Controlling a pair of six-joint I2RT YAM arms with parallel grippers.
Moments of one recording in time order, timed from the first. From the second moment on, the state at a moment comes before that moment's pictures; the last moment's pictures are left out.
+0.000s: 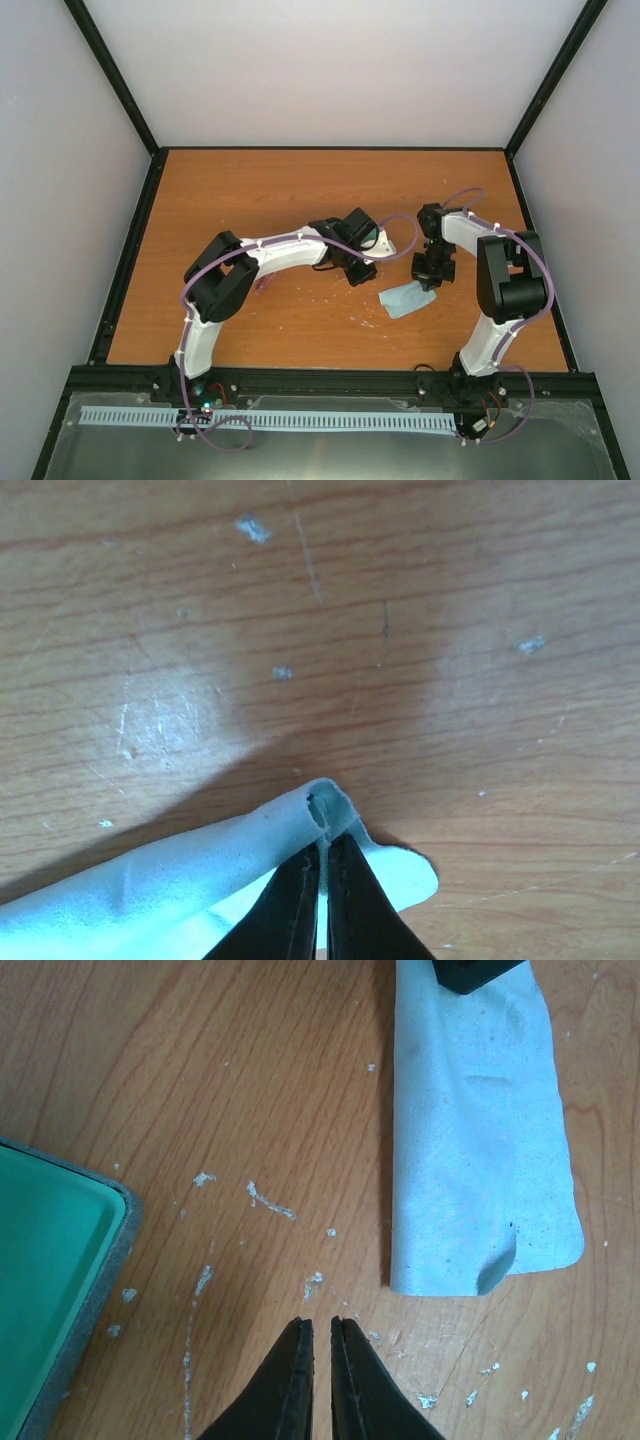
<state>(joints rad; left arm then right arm) -0.89 2.05 1.50 -0.52 0.30 0.23 0.16 1.79 1.07 -1.01 -0.06 0.40</state>
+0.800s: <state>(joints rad) -0.92 2.05 1.50 -0.52 0.33 0.23 0.16 1.74 1.08 -1.06 -0.06 0.39</state>
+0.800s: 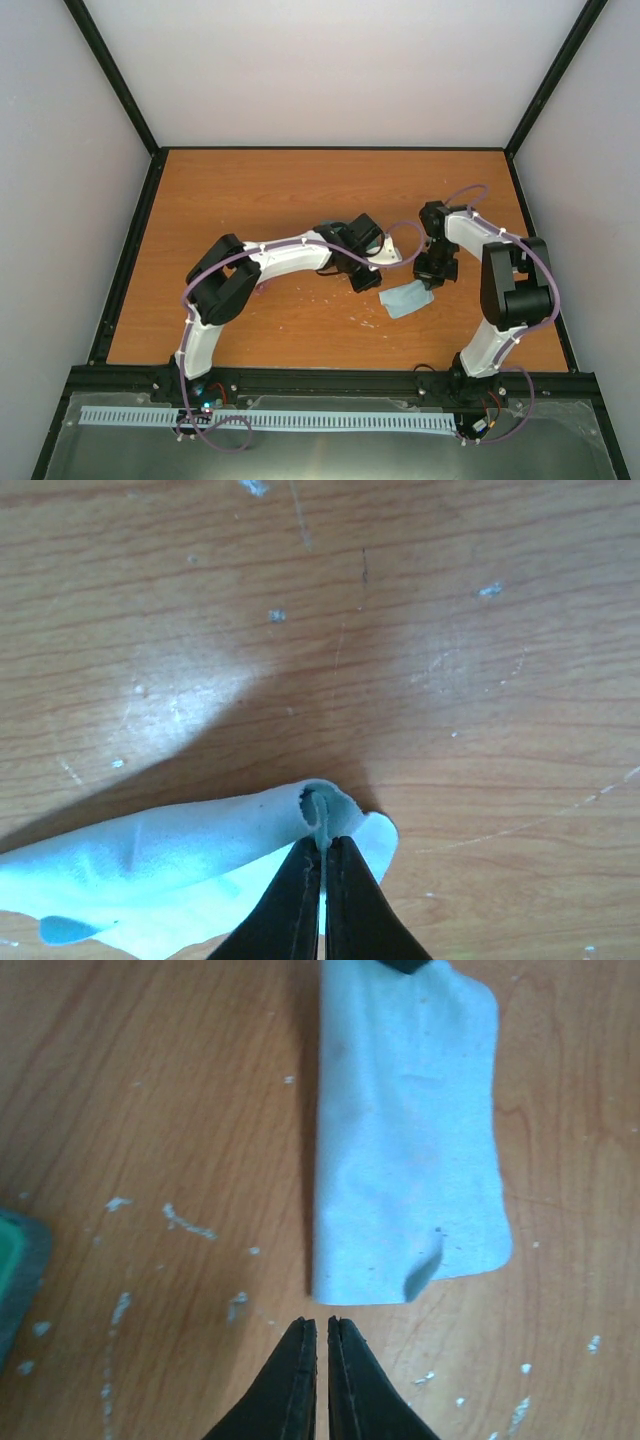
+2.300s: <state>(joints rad) -1.05 2.05 1.44 -0.49 0.29 0.34 0.13 1.69 0.98 -1.02 -0.04 0.38</state>
